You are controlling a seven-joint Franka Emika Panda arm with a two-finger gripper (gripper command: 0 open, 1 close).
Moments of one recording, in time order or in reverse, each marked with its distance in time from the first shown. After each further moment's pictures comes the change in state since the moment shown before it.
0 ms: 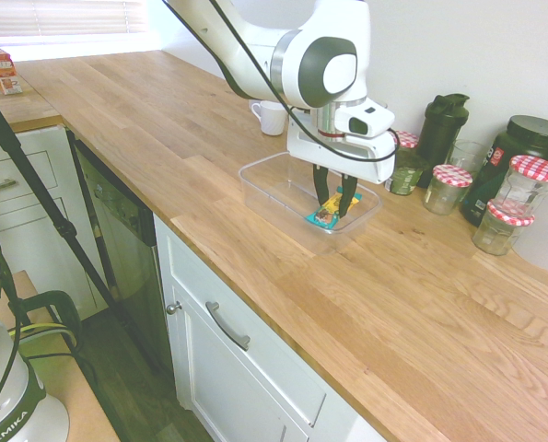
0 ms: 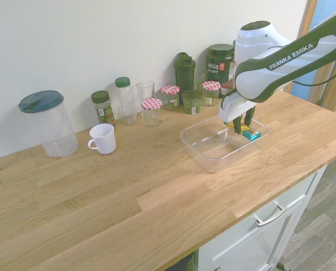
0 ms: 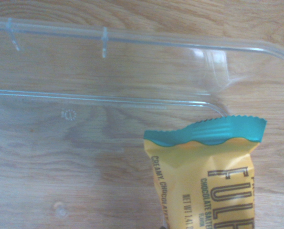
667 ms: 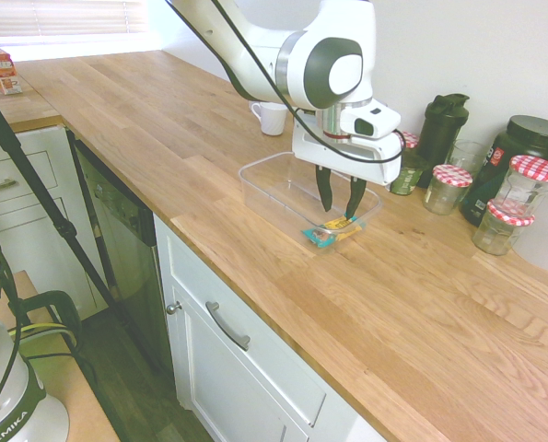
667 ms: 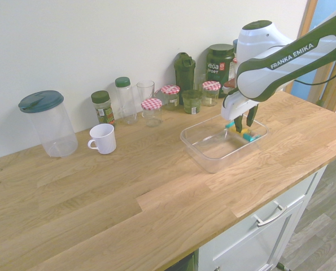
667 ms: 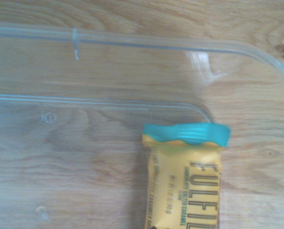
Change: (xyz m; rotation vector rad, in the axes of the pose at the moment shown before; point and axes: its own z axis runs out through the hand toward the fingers) arm 0.006 0.003 -0.008 0.005 0.013 0.005
